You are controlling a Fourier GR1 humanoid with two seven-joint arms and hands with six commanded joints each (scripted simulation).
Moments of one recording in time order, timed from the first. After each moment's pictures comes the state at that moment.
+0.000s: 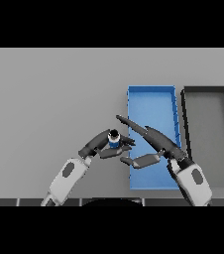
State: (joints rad) left arm -0.29 0.02 -0.48 -1.52 -0.03 -0.24 -0.07; right arm -0.27 -0.31 0.29 -2.07 -0.29 0.35 0.41
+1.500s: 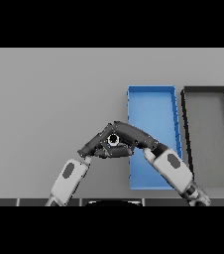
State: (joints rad) left arm -0.24 -0.05 -0.39 -1.54 -0.08 -0.34 0.00; right arm -0.54 -0.21 0.44 -1.85 -0.30 0.33 0.31
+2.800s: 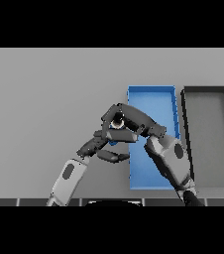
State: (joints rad) left arm -0.23 -0.06 -0.37 -1.54 -0.20 -0.41 0.07; right arm -0.71 -0.09 0.23 -1.88 -0.48 0.26 0.61
